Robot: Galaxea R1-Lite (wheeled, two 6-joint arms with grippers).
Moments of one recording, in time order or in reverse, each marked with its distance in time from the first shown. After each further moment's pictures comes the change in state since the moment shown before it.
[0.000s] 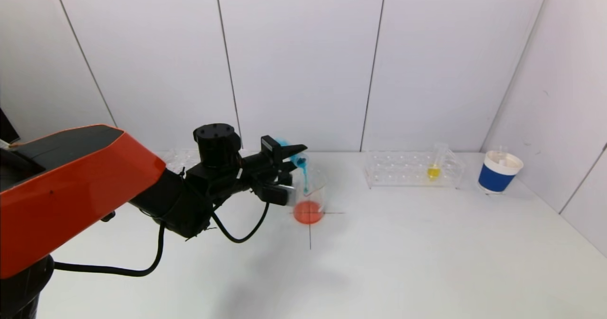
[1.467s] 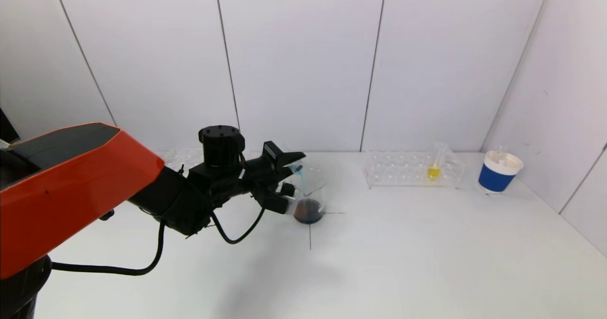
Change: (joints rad) left arm -0.003 -0.009 -0.015 0.135 0.049 0.191; right arm 0.000 0.000 0.000 0.000 0.000 0.000
